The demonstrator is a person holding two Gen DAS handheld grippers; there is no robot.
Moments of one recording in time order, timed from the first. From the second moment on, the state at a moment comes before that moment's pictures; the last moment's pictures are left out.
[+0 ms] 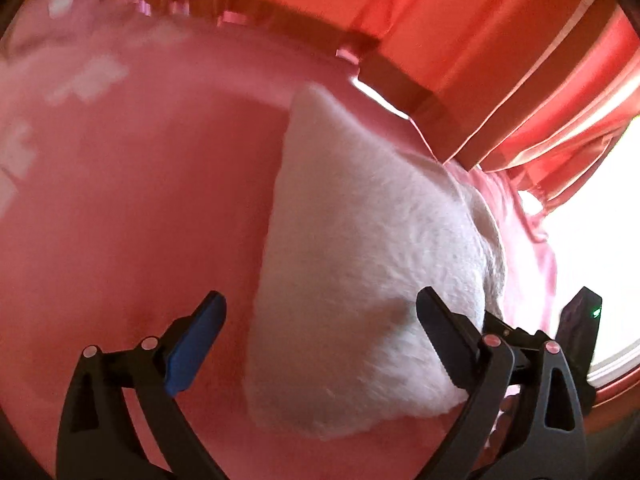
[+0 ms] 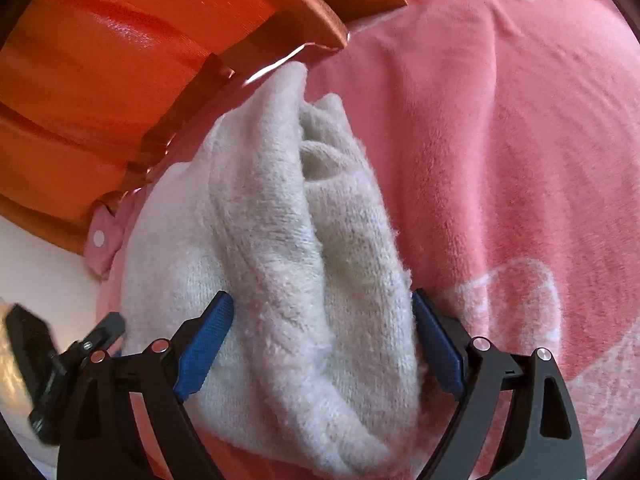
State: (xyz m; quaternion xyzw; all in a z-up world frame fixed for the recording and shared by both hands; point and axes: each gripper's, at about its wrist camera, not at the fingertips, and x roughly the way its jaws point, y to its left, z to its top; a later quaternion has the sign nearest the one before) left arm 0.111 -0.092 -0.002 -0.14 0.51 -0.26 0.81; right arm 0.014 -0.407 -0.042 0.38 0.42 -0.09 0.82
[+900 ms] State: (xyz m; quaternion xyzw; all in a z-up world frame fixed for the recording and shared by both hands) left arm 0.153 -0.022 0.153 -0.14 0.30 -0.41 0.85; right arm 0.091 -0.315 0.138 0.27 0.22 0.06 0.93
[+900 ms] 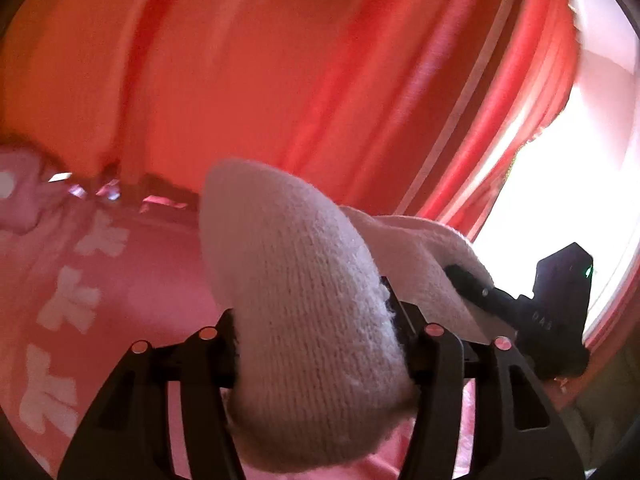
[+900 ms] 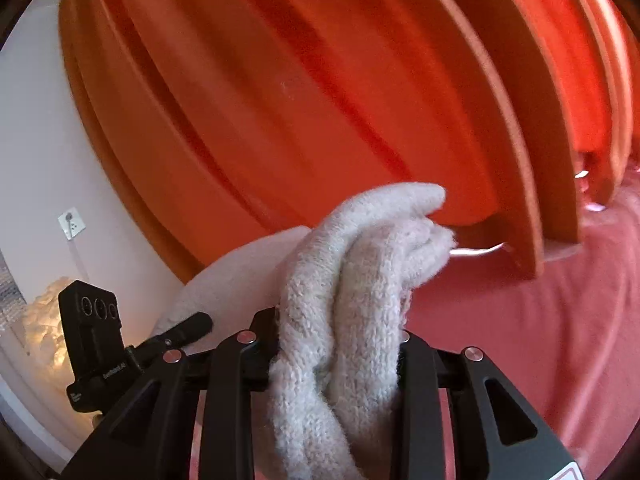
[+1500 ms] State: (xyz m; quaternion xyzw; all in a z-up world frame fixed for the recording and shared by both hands) left arm 0.235 0.026 -0.021 -0.27 0.51 -0.31 0.76; right arm 0.183 -0.330 -0.050 0.43 0.42 0.05 0.80
